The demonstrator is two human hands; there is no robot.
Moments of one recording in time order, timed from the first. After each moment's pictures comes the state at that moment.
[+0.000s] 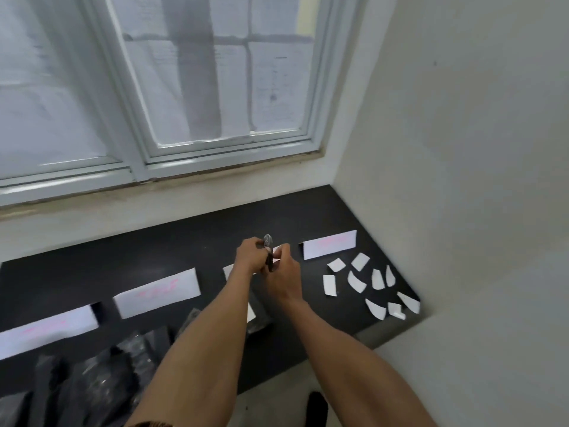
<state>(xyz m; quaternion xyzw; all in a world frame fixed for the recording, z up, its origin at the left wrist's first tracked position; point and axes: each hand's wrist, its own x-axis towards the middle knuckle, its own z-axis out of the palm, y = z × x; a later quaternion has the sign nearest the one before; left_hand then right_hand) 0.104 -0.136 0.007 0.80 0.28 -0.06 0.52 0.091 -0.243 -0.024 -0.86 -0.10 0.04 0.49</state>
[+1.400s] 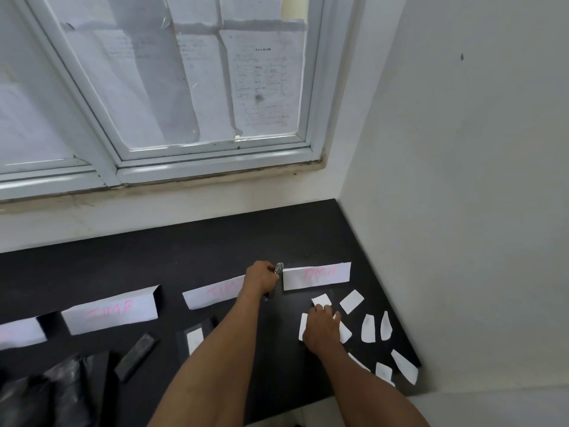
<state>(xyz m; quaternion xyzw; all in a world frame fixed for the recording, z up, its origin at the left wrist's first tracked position) 0.236 -0.236 -0.040 0.82 0.33 -0.13 0.44 0.228 -0.413 -0.125 -0.96 -0.20 0.20 -0.05</state>
